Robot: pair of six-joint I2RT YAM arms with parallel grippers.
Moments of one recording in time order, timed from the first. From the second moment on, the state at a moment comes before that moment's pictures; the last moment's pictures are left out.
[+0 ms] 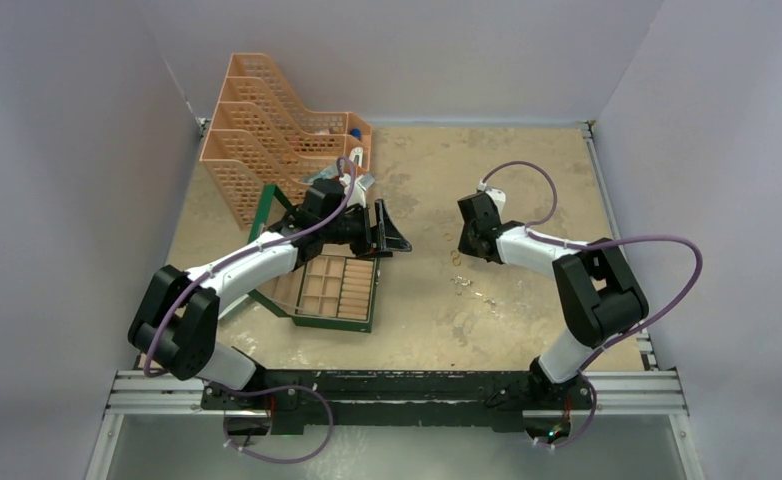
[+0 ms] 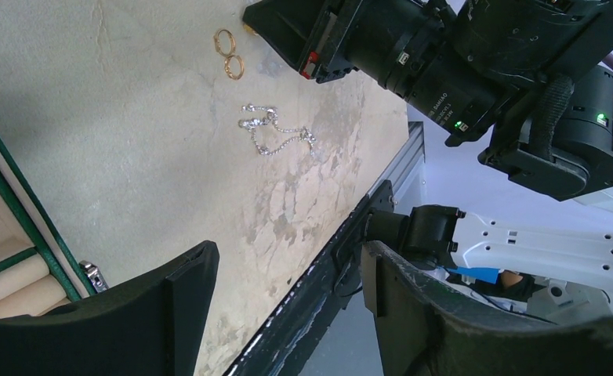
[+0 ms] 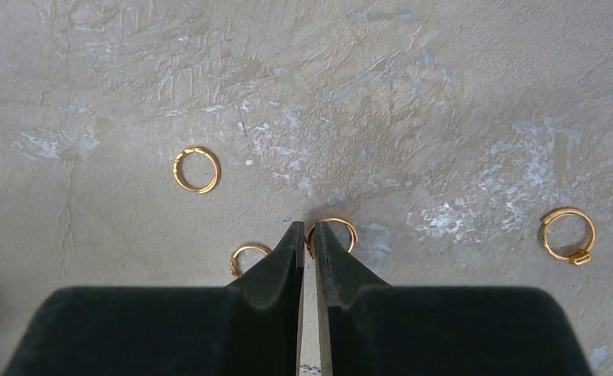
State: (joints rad) left arm -0.55 1.47 0.91 -0.01 0.61 -0.81; right arm 0.43 1.65 0.87 -0.19 0.29 0.60
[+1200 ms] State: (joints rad) left arm -0.54 1.35 0.88 0.02 0.50 -0.87; right arm 0.44 1.31 0.70 0.17 -0.18 0.64
